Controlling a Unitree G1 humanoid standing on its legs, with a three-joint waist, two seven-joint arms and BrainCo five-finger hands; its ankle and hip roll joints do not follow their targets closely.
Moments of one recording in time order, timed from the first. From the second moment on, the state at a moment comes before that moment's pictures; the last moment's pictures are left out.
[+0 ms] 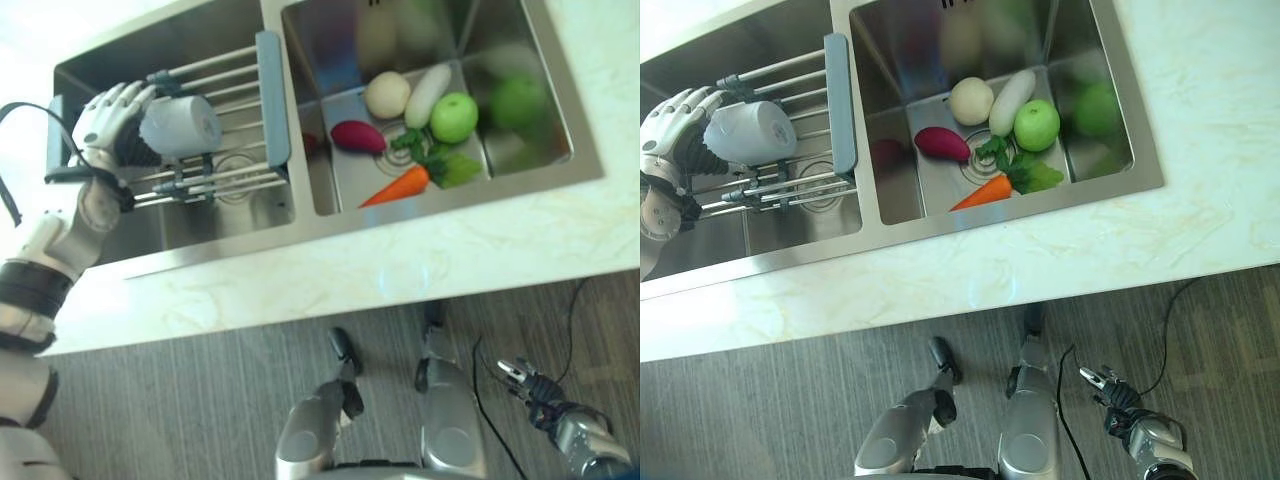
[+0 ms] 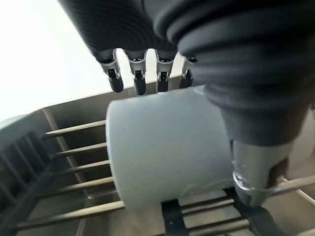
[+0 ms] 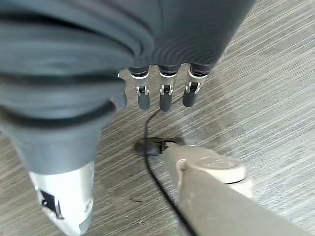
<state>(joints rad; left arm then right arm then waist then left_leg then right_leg) -0.82 1.16 -0.51 0.51 0.34 0.00 0.21 -0.07 -0.50 -0.01 0.99 0.57 0.01 0.25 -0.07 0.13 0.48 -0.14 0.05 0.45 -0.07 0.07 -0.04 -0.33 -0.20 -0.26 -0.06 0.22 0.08</state>
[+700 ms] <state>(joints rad) -1.12 1.18 -0.59 0.52 0.40 0.08 0.01 -0.10 -0.56 -0.01 0.88 0.61 -0.01 0.27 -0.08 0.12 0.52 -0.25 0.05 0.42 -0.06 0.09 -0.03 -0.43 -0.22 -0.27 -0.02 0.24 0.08</state>
